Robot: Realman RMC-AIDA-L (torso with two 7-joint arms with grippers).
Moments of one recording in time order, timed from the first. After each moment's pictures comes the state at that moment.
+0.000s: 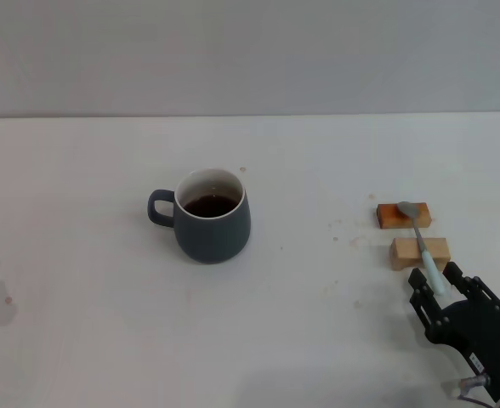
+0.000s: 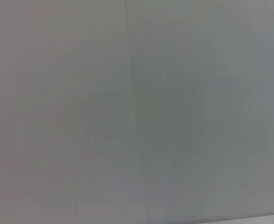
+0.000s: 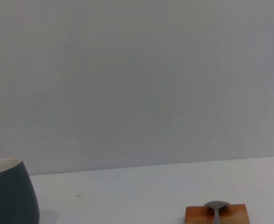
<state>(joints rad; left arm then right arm) -0.13 -2.06 -0.68 -0.13 2.18 1.39 -0.06 0.18 2.09 0.30 0.41 -2.01 -1.16 0.06</state>
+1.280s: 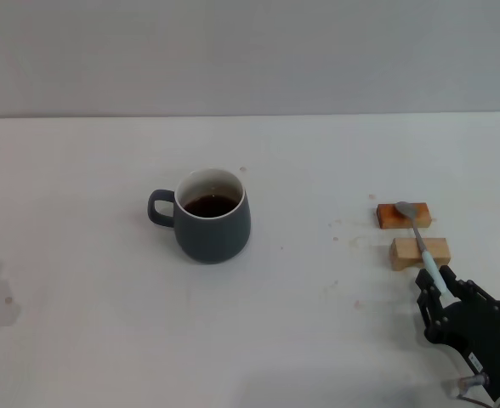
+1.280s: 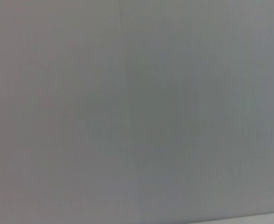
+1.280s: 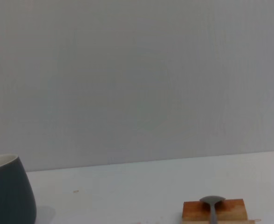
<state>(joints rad) -0.13 -2.06 -0.67 -0.13 2.19 1.39 -0.06 0.19 2.09 0.30 0.42 -2.00 -1.14 0.06</state>
